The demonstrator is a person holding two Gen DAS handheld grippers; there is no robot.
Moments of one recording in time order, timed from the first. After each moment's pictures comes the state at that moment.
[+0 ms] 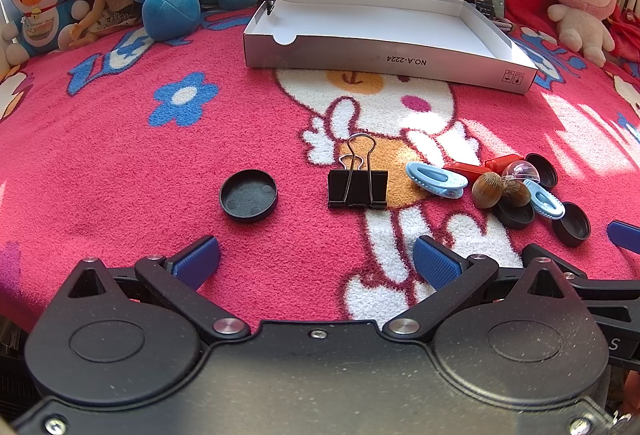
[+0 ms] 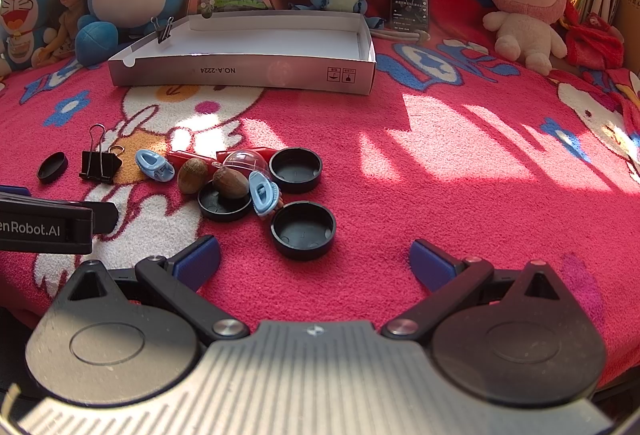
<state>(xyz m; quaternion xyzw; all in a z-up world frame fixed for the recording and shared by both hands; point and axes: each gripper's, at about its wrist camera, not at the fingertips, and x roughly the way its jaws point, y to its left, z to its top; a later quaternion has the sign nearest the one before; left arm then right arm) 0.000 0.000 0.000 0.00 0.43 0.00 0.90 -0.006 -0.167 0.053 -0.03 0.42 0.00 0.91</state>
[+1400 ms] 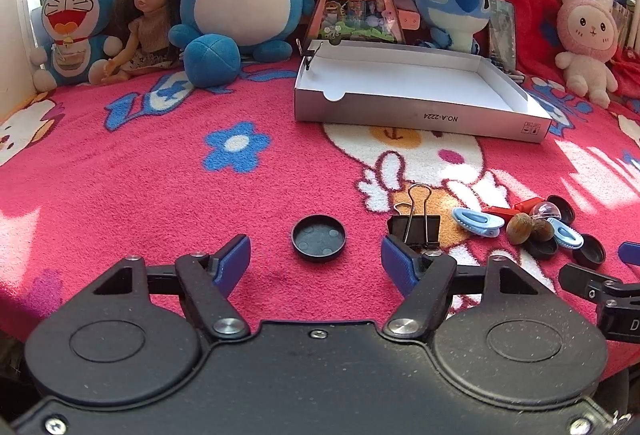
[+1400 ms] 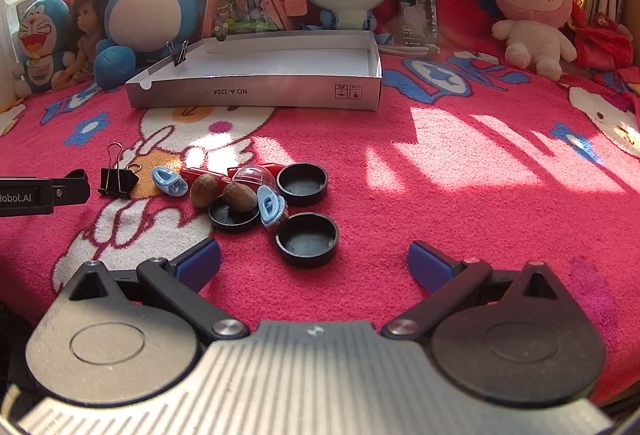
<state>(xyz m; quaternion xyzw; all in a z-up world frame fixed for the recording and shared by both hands) -0.016 0.039 0.012 -0.01 0.34 0.02 0.94 -0.012 -0.181 0.057 0.00 0.39 0.03 0.92</state>
